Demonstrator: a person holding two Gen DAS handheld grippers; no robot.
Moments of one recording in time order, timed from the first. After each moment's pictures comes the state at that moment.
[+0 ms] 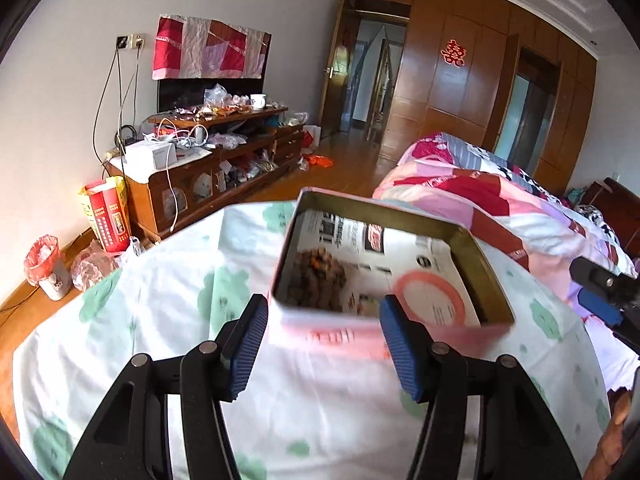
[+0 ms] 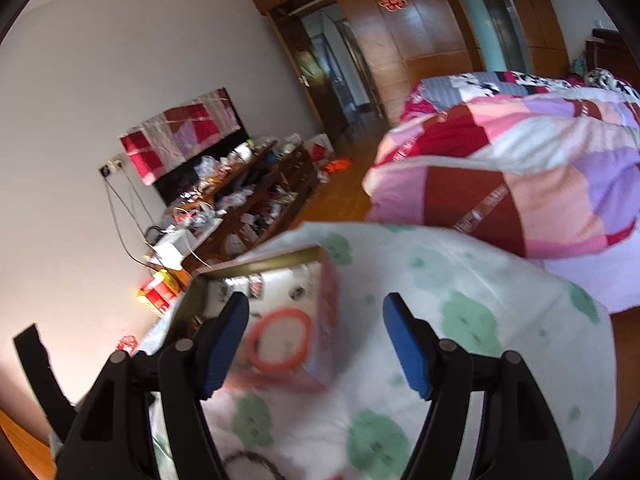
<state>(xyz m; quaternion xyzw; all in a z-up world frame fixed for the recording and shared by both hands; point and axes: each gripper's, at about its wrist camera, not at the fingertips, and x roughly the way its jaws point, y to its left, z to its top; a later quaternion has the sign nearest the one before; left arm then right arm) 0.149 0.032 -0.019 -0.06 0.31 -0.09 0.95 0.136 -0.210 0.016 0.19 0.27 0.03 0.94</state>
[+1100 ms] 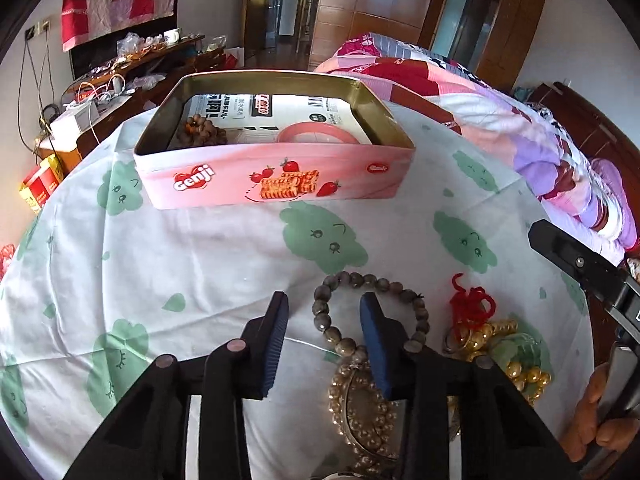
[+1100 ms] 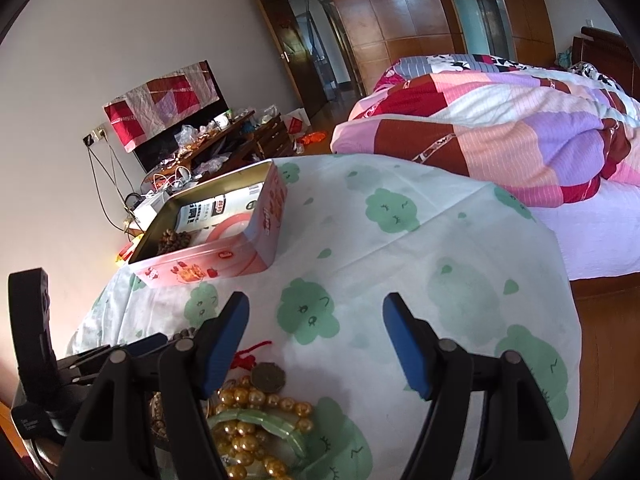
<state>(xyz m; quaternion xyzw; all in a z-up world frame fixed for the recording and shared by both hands) 0.106 -0.024 -0.051 0.02 0.45 -0.21 0.87 0.060 -0.221 -0.025 0.17 0.32 0.00 0.93</state>
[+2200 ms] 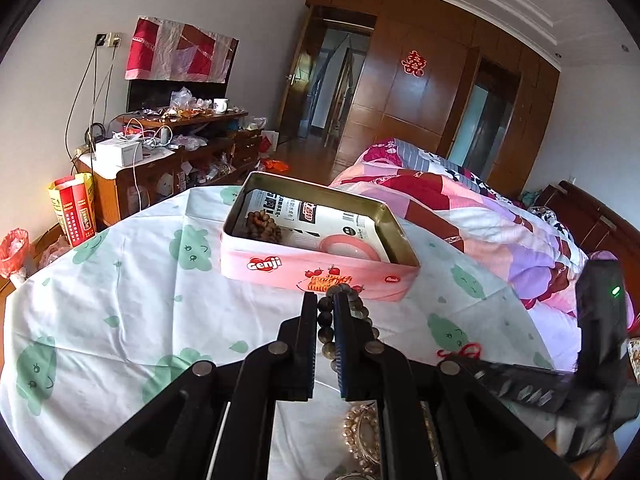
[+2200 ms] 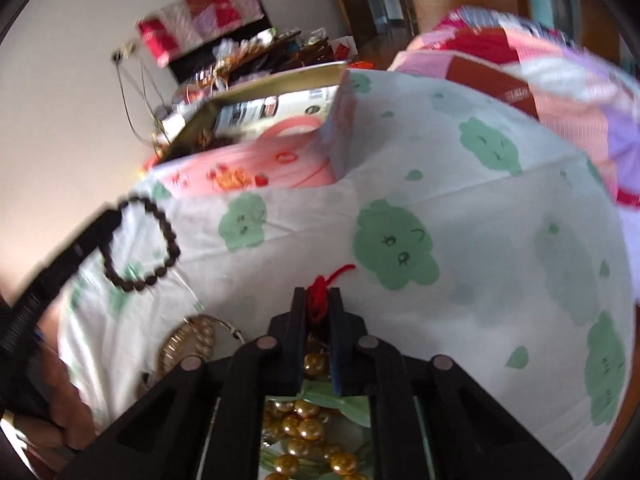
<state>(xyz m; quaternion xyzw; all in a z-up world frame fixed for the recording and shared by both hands) 0.078 0.025 -0.015 -0.09 0.29 -0.17 0.94 0.087 -0.185 -0.050 0.15 0.43 0.10 0.88</state>
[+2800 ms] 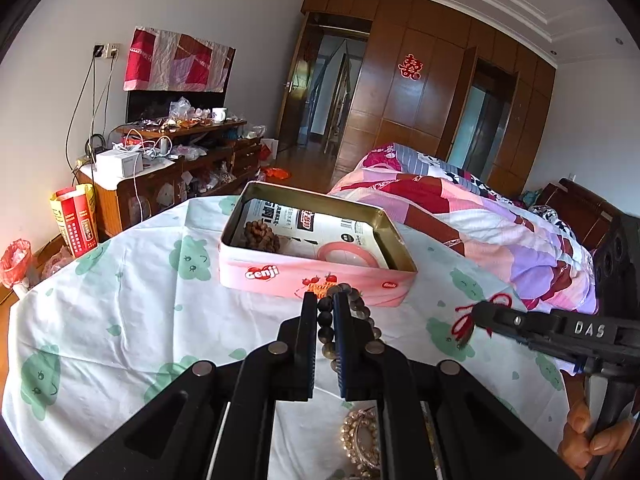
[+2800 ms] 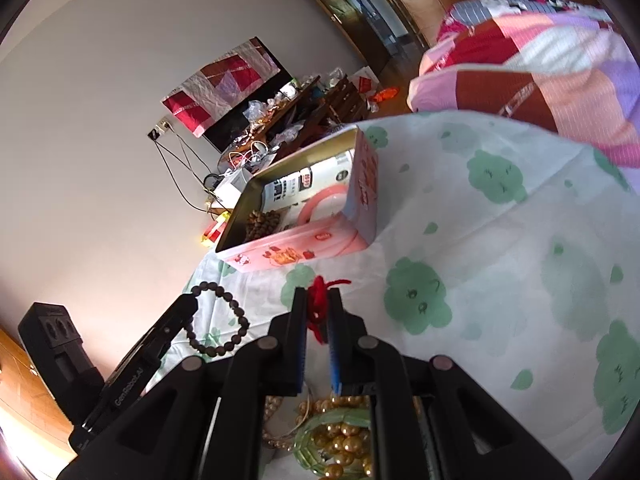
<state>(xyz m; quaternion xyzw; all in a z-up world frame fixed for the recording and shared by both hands) 0.074 0.022 -0.012 -0.07 0.27 -0.17 0.95 0.085 -0.205 -0.013 0.25 0.35 0.16 0.89</state>
